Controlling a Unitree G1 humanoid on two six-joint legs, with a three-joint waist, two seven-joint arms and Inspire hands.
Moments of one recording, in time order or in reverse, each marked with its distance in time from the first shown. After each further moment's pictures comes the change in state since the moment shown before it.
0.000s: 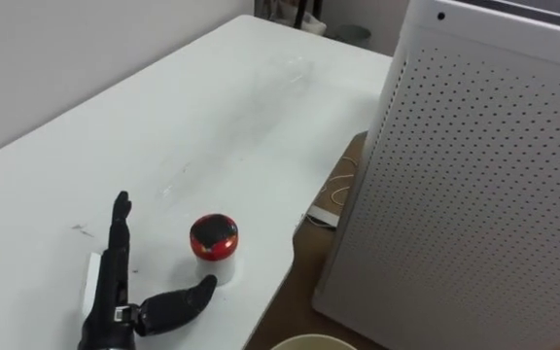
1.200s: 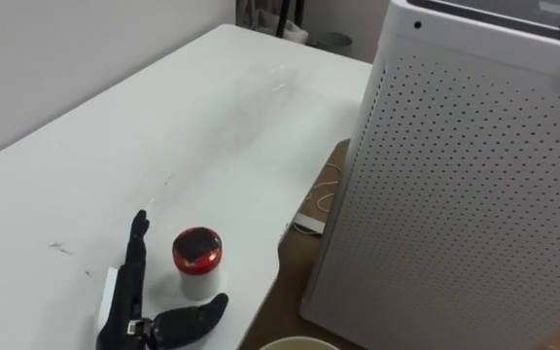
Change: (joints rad) left arm 0.005 0.020 -0.050 0.064 -0.051 0.007 0.004; right arm 0.008 0.000 0.053 -0.033 -0.005 -0.007 0.011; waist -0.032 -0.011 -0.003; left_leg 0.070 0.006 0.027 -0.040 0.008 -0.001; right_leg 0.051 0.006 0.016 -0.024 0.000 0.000
